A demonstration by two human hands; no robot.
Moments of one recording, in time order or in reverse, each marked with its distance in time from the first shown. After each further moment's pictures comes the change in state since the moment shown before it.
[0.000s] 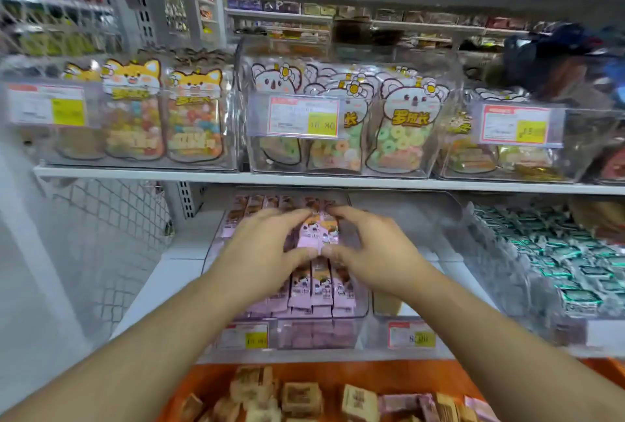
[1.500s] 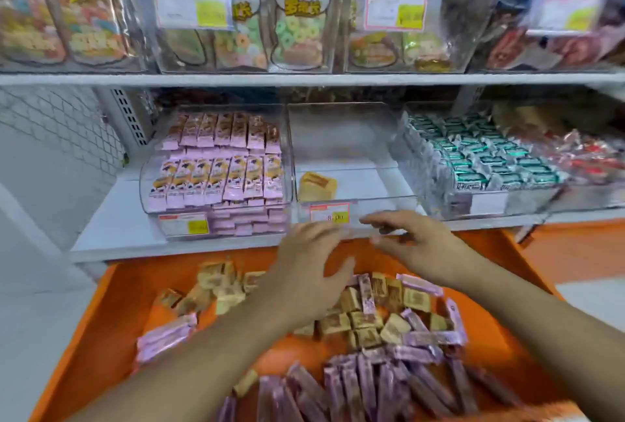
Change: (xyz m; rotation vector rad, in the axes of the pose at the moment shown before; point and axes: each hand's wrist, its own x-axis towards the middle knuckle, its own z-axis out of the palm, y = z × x) left_hand -0.120 0.132 0.128 -0.227 -0.138 0.191; right_hand -0.192 0.125 -0.044 0.156 -0.187 0.193
